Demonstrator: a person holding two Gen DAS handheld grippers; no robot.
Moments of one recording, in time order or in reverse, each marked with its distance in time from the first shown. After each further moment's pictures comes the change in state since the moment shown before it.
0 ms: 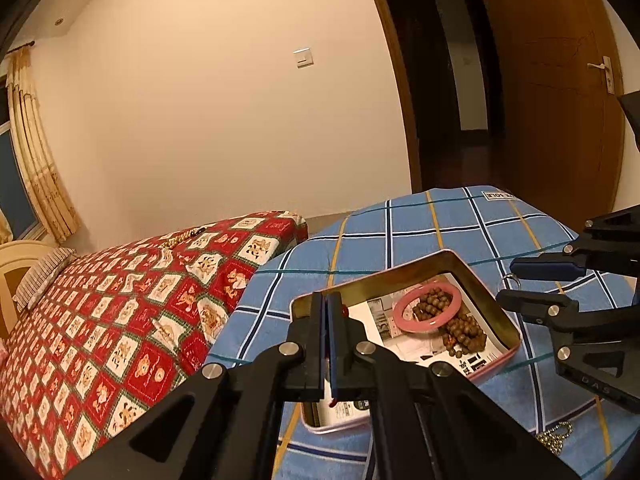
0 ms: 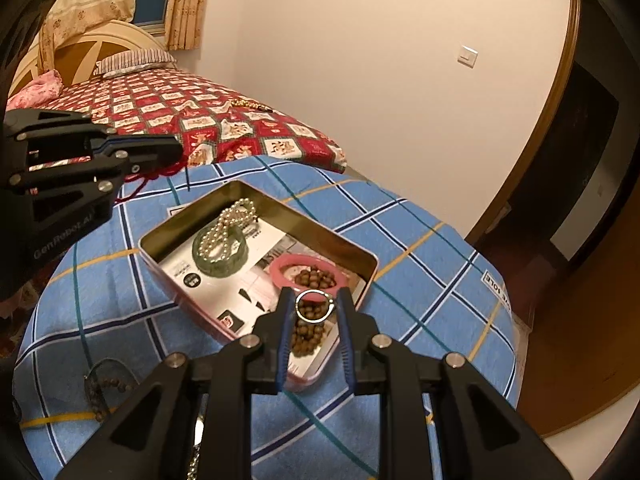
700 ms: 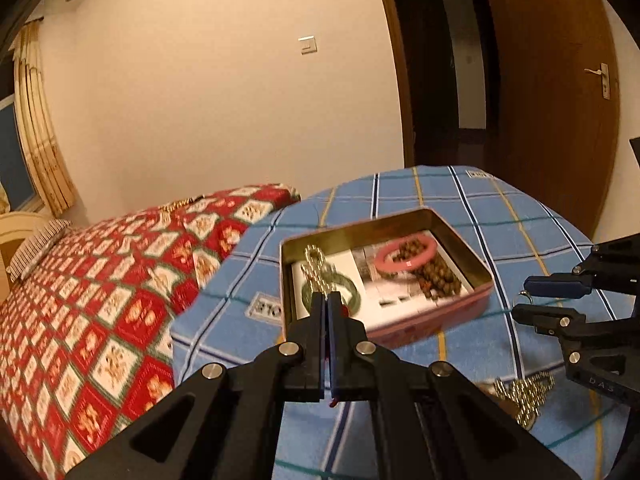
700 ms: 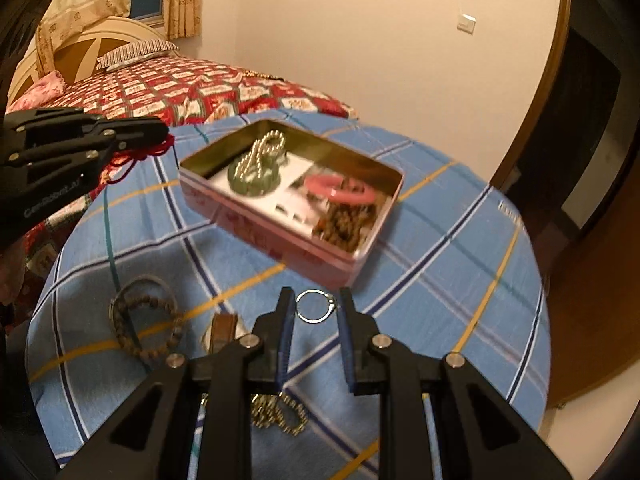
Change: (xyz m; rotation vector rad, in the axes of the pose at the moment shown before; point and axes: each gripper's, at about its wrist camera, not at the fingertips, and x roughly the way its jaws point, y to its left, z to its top) left arm -0.034 -0.003 -0.048 -0.057 0.032 -0.026; right arm -0.022 0.020 -0.060 0.056 0.073 0.047
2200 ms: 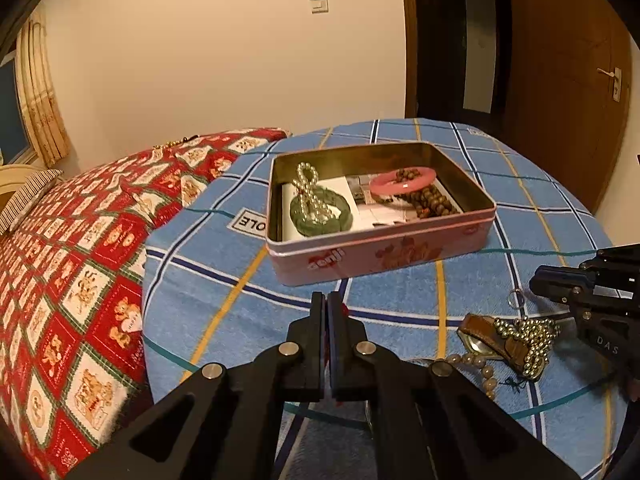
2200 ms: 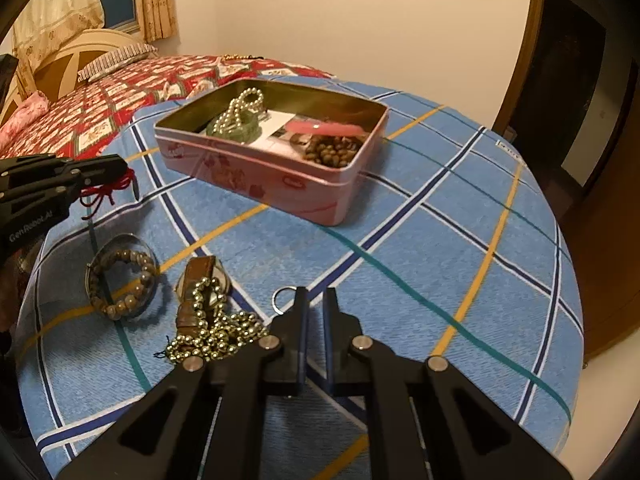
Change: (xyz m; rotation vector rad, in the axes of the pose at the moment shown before) left arm 0.008 -0.004 -0.059 -0.098 0.138 -0.042; right arm 0.013 -0.013 -0.049 0.122 0.055 0.022
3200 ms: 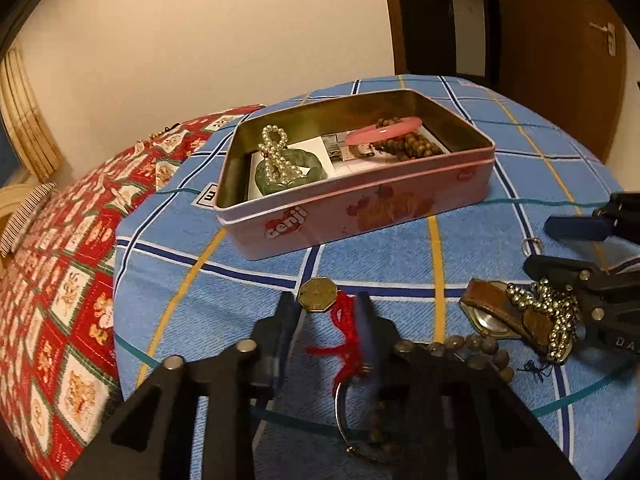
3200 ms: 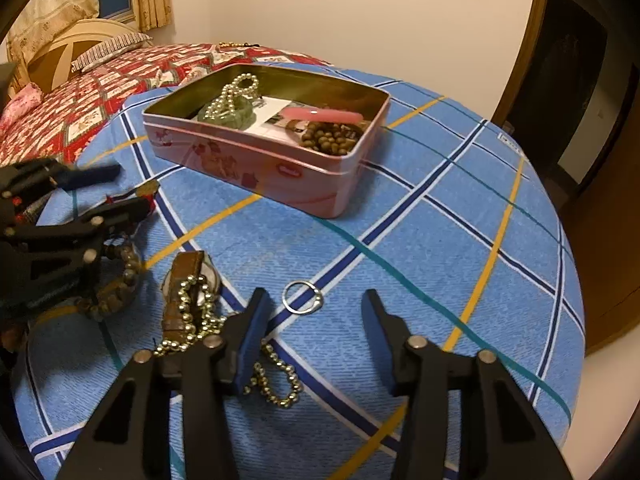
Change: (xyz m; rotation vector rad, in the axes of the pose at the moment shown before) left arm 0.035 -0.029 -0.015 0.090 0.093 0.021; right arm 0.015 0.003 0.001 -0.009 0.046 -0.012
